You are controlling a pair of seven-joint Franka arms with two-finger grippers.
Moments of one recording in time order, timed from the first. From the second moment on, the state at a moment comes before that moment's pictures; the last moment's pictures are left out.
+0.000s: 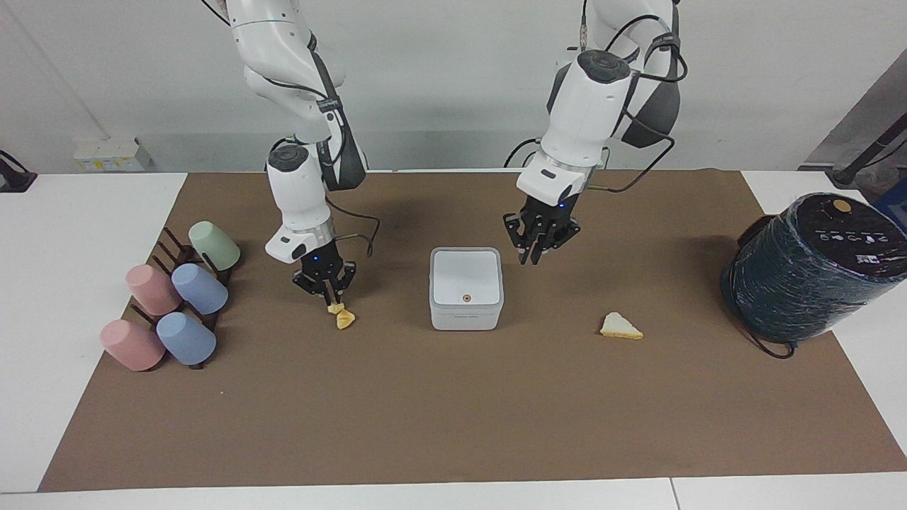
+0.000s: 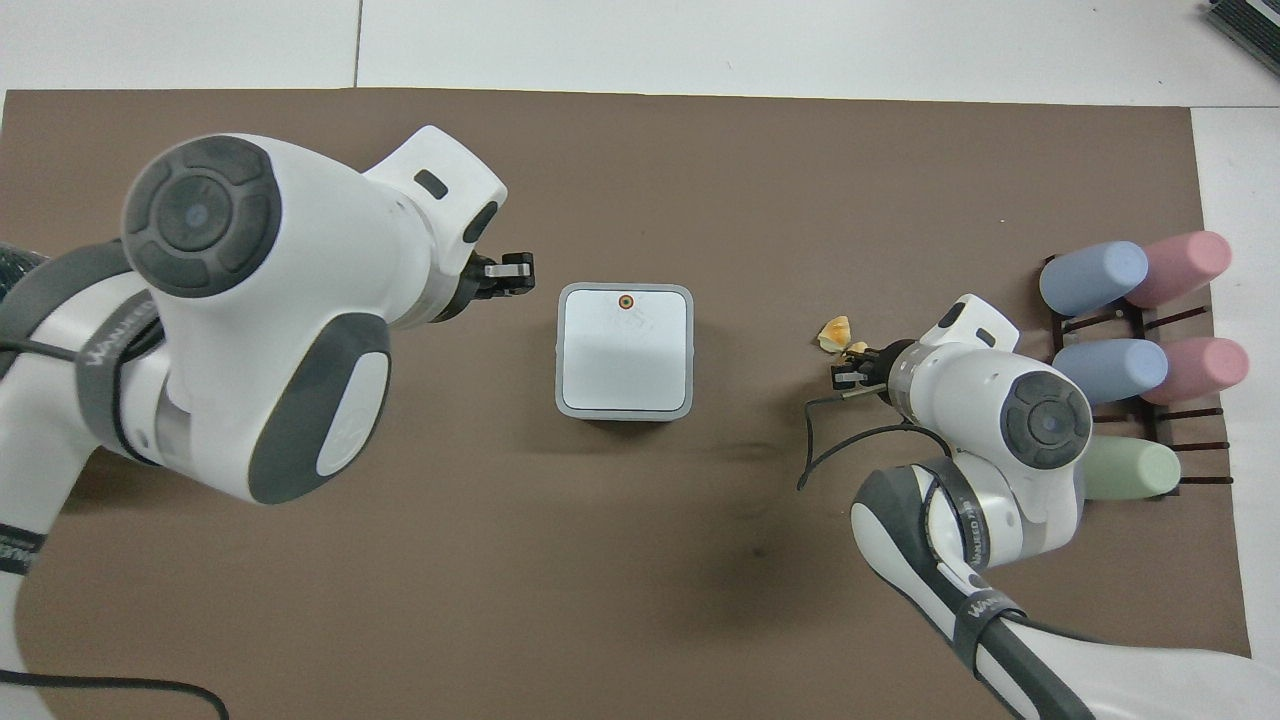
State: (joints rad) left arm -0.51 0.18 0.00 -1.68 -0.09 2.14 -0.48; right arm 0.19 0.13 0.02 -2.35 -0.02 2.77 0.06
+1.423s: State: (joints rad) left arm -0.60 0.38 0.00 -1.71 -0.16 2.43 -0.56; right arm 0.19 -0.05 0.03 -2.11 -0.02 2.31 0.12
